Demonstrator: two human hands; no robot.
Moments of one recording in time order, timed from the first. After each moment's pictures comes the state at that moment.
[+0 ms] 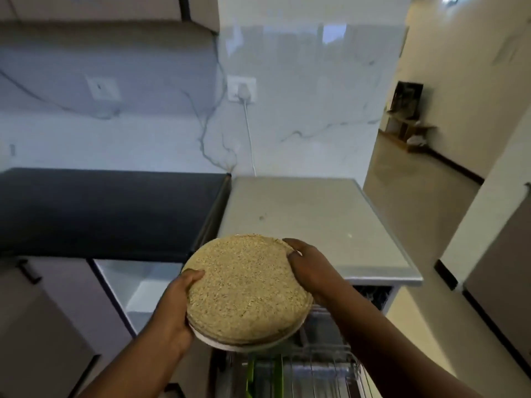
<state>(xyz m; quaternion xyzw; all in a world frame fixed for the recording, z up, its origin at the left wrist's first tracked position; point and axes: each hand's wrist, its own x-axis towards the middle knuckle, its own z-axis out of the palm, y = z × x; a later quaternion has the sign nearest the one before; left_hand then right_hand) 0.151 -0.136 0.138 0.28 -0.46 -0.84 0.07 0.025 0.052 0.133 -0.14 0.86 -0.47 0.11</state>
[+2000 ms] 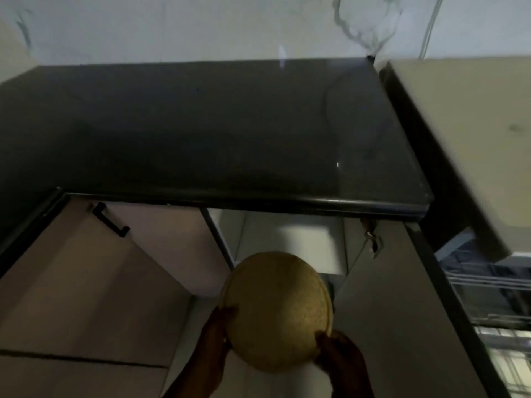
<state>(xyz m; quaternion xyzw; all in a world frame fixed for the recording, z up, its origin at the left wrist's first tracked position) 0.133 -0.593 -0.233 0.46 -0.47 -0.75 -0.07 0.097 -0.374 -0.244 0.26 0.68 -0.65 0.24</state>
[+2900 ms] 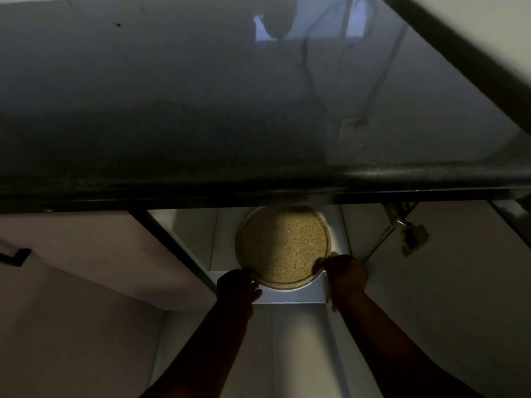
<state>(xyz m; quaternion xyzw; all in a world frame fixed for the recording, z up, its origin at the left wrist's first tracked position) -0.031 -0.591 -0.337 0.51 -0.47 -0.72 -0.06 -0.086 -0.409 -0.350 0.26 0.79 -0.54 0.10</state>
